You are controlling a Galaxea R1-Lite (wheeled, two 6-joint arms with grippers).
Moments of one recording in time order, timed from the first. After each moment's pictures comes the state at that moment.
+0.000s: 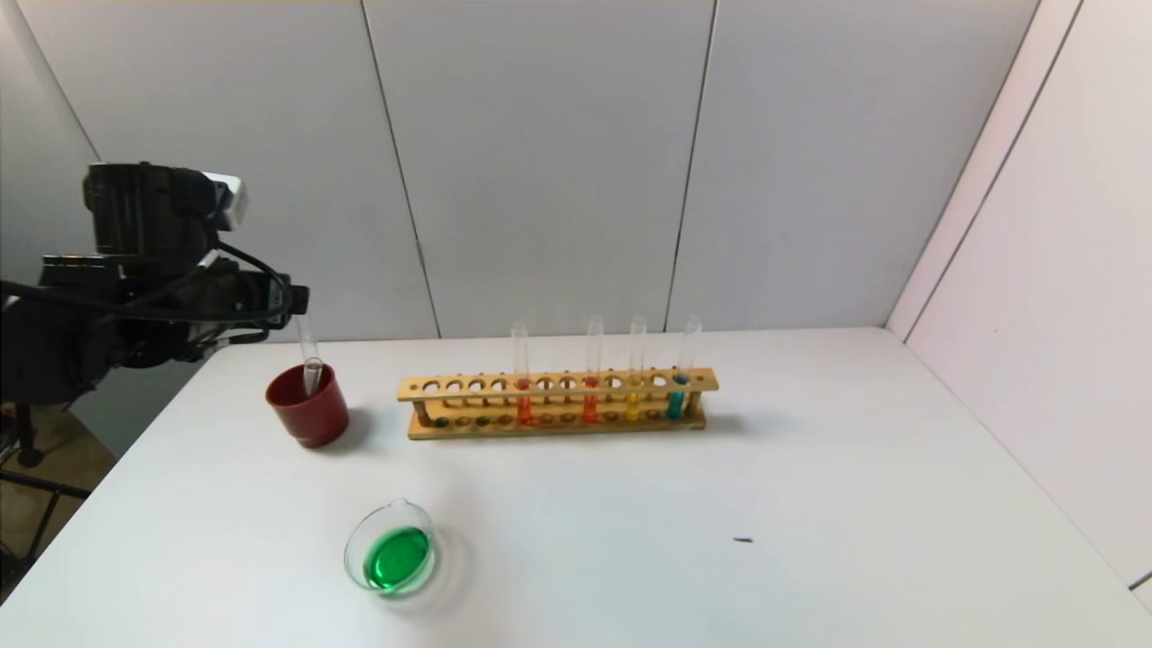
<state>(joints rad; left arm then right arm) -0.09 1.69 -1.03 -0.34 0.40 0.09 0.00 0.00 -0.01 0.03 -0.01 0.01</state>
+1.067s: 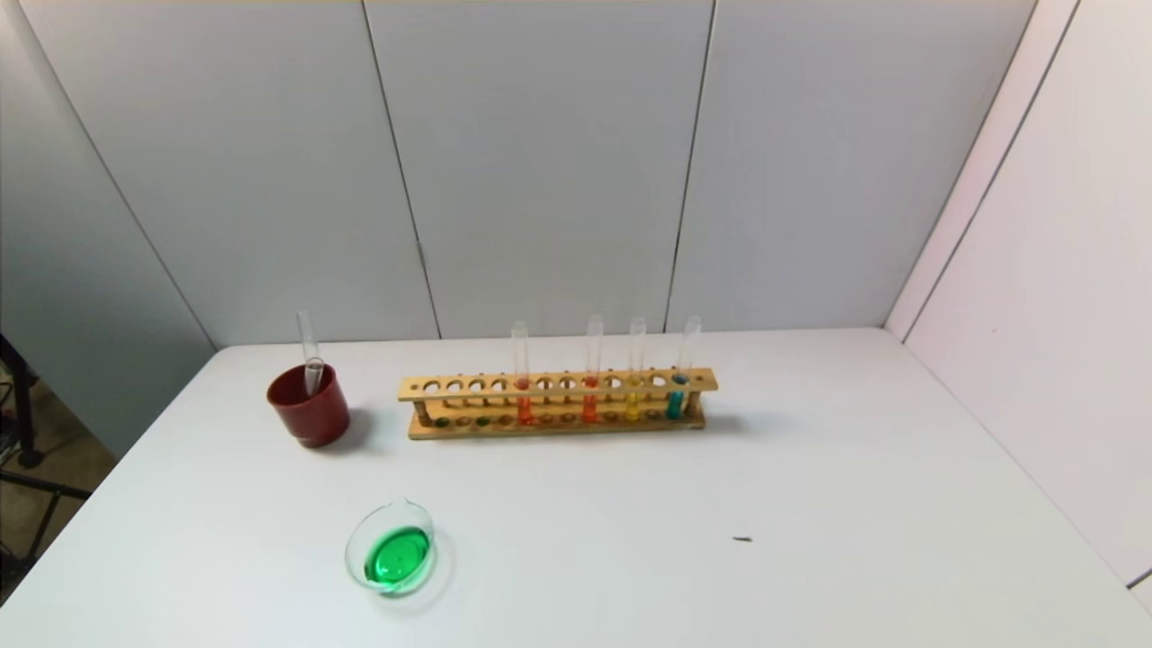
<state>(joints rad) -0.06 0.58 -0.62 0.22 0.40 0.09 0.00 0.00 -0.01 0.03 -0.01 0.01</state>
